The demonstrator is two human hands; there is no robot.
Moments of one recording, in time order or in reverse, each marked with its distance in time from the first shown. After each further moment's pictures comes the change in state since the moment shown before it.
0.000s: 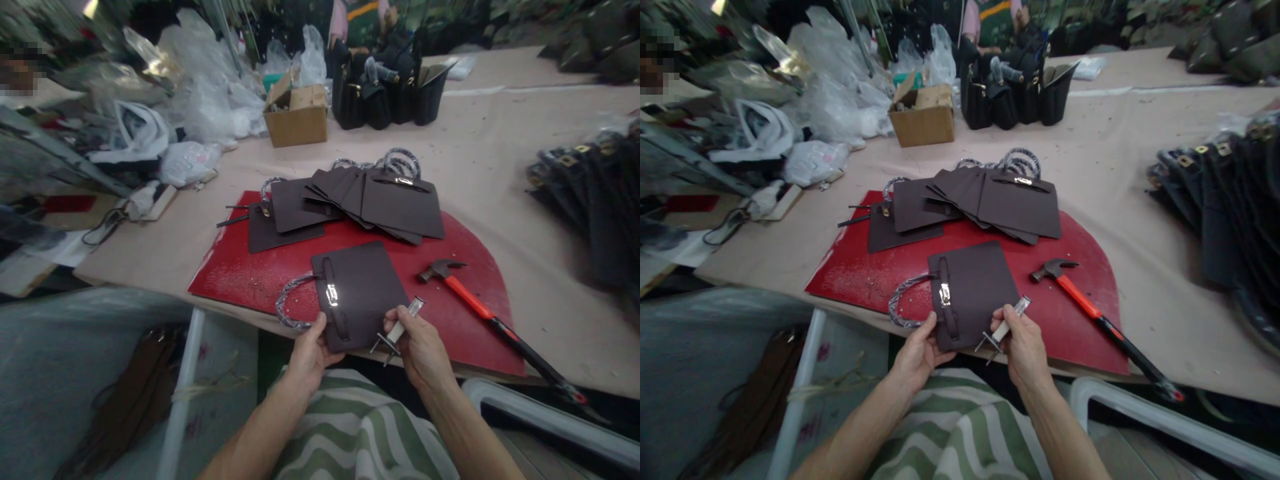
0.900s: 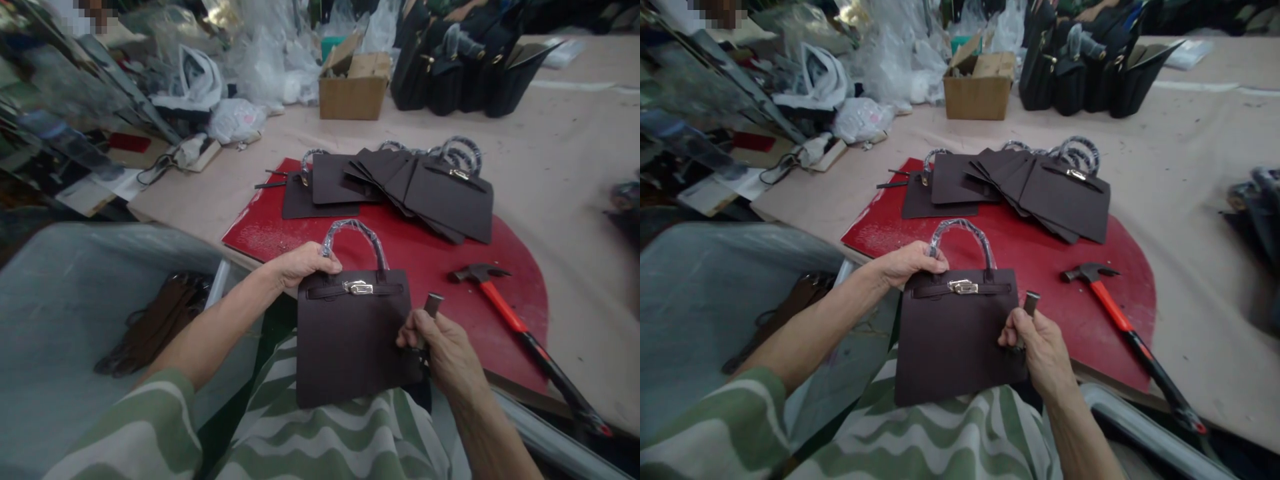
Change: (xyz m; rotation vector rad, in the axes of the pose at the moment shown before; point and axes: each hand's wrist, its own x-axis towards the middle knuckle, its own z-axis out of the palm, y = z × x) left_hand -0.002 0.143 -0.024 0.532 -0.468 0.205; right_hand -0.029 -0.015 -0.004 -0.439 -0.406 -0.149
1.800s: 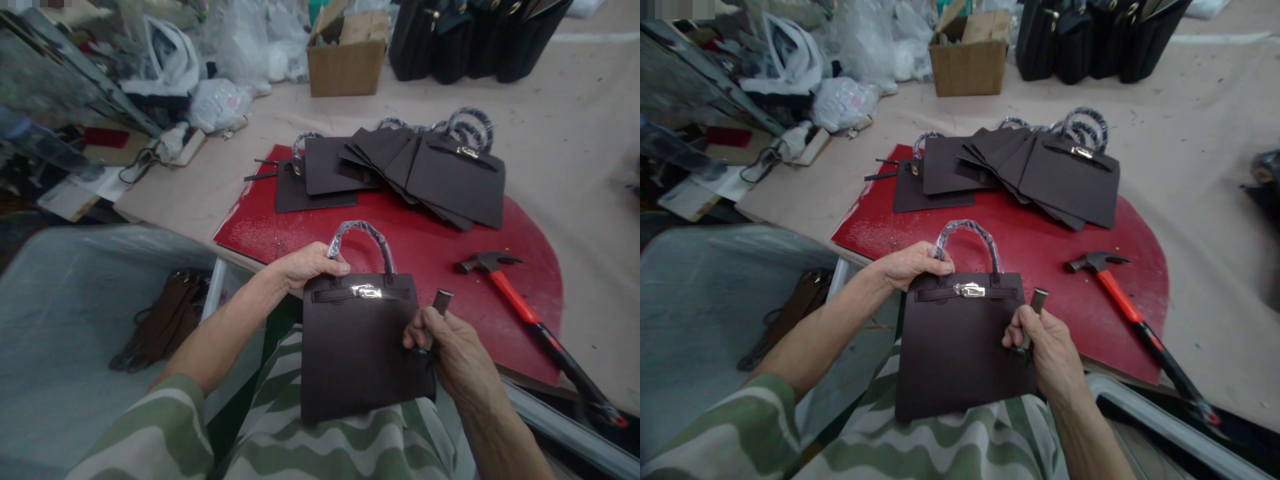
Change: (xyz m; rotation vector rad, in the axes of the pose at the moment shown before) left_hand 0.015 -0.006 0.009 -0.076 -0.074 -0.107; right_hand 0.003 0.004 -0.001 0.229 0.024 0.123
